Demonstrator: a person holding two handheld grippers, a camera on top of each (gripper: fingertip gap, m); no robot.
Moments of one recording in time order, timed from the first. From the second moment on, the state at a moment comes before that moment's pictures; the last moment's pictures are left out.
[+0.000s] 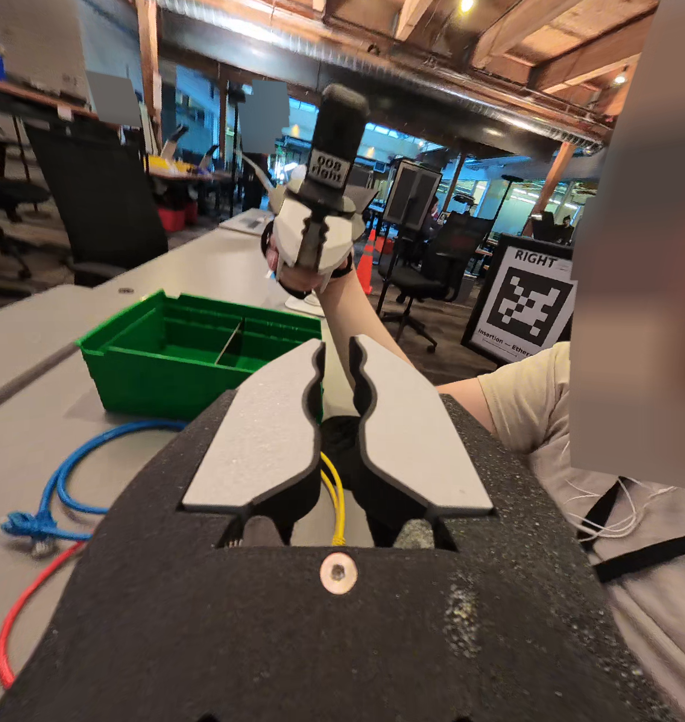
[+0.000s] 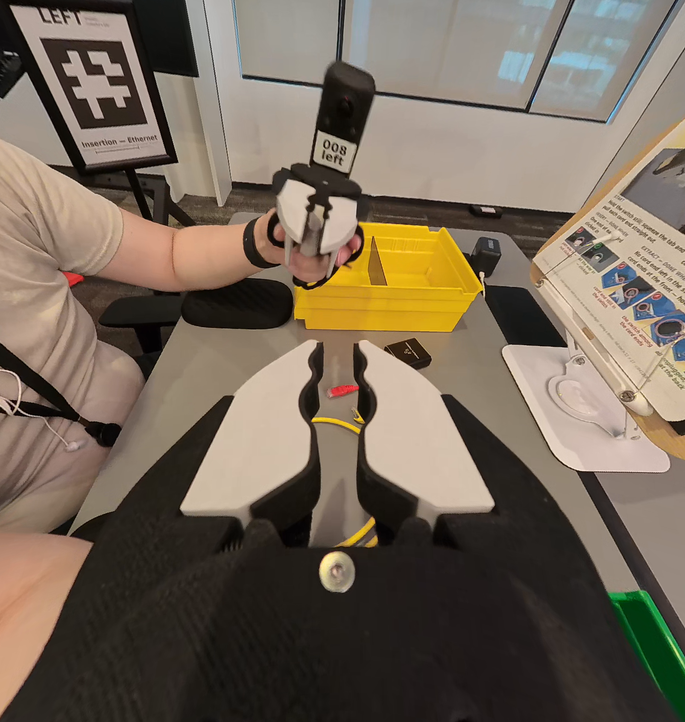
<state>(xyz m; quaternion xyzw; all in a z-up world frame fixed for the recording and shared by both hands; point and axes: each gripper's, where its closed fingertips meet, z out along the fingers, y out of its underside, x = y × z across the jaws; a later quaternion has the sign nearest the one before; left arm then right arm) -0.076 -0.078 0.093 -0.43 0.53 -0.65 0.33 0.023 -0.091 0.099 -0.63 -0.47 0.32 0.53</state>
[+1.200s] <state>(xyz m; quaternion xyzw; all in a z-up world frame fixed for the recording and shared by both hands) -0.116 -0.051 0.171 -0.38 0.41 -0.66 0.51 0.008 -0.054 0.074 -0.70 -0.45 0.26 0.49</state>
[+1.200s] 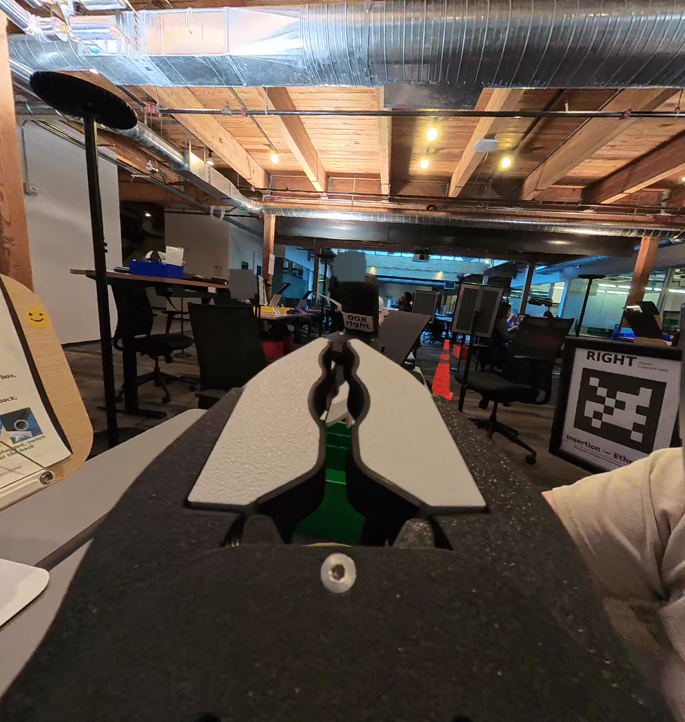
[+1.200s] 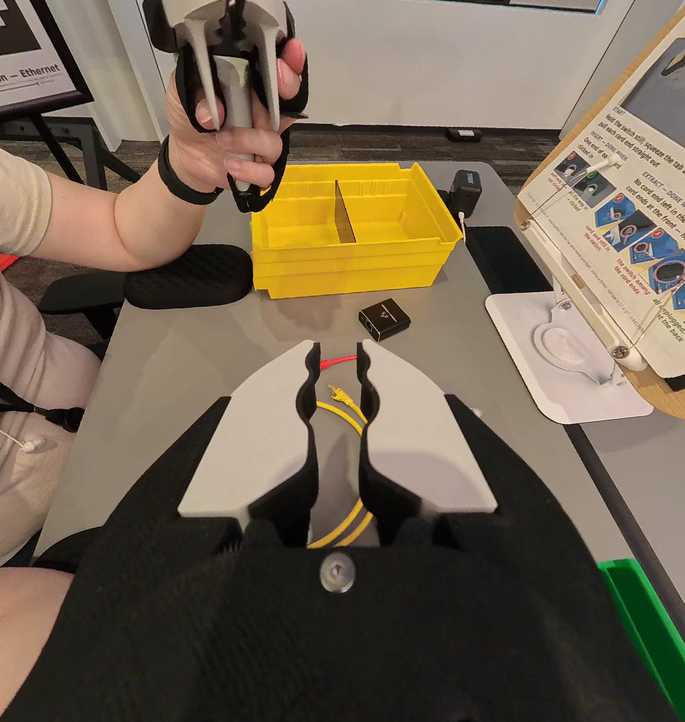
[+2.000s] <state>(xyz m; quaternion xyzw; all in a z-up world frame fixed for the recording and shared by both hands) -0.108 -0.057 0.163 -0.38 0.42 -0.66 0.50 0.015 -0.059 0.081 -0.69 -0.44 0.26 0.51</state>
